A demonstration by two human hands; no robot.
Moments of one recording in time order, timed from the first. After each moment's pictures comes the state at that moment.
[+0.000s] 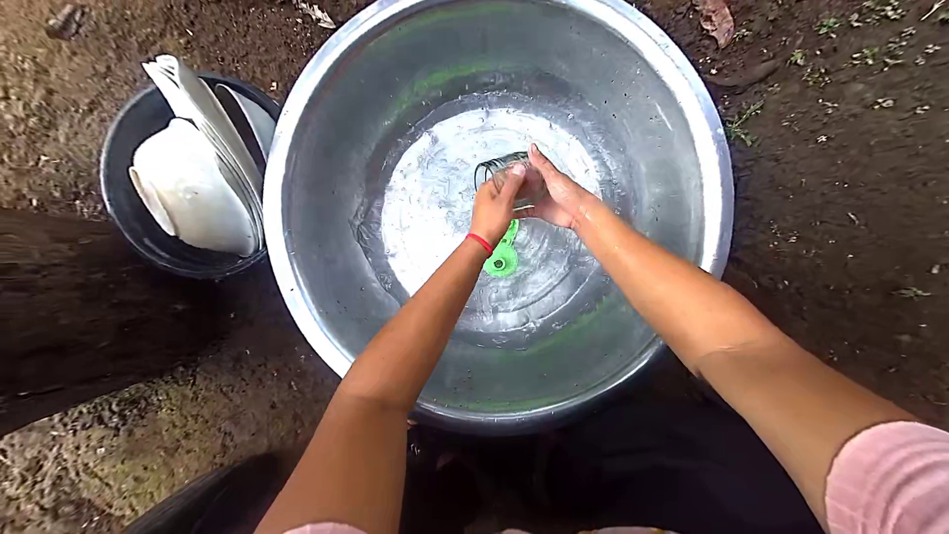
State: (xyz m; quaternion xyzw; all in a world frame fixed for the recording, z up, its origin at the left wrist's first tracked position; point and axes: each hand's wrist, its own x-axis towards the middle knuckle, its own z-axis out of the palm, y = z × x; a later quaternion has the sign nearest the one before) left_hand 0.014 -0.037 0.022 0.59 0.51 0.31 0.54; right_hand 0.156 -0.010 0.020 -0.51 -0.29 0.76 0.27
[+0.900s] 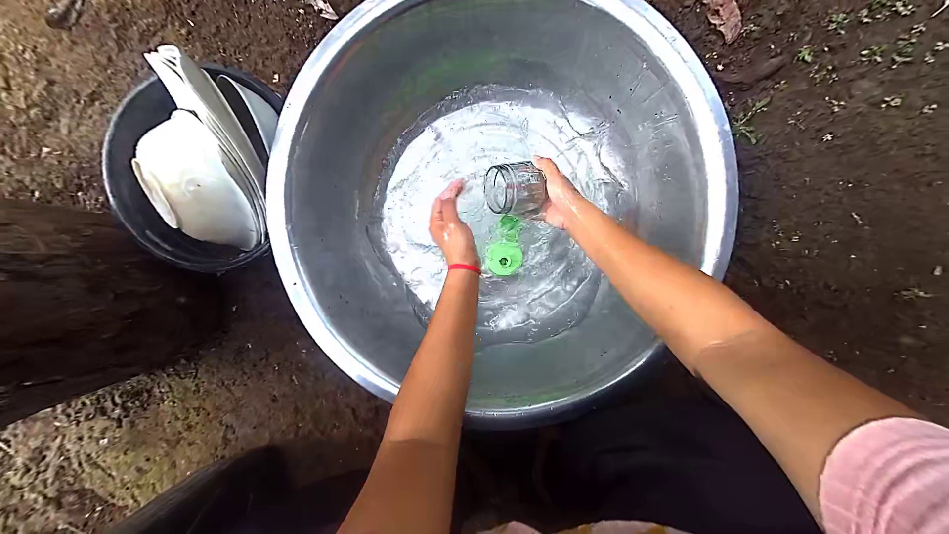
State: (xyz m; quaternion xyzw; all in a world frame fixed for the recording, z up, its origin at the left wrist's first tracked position) left_hand -0.017 -0.074 0.009 0.26 0.66 0.54 0.46; right_hand 0.148 -0.015 -0.008 -0.64 -0.17 0.70 0.29
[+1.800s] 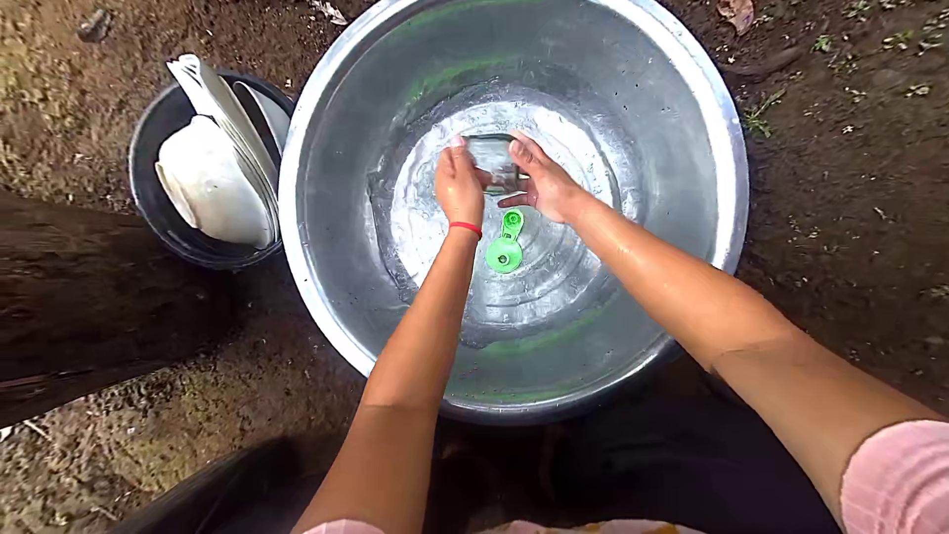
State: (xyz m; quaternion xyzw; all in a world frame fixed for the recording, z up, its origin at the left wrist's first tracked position) left_hand -0.008 -0.023 0.050 0.40 0.65 0.45 0.46; right_hand 0.129 -0.021 0.043 -0.49 -0.42 0.69 0.31
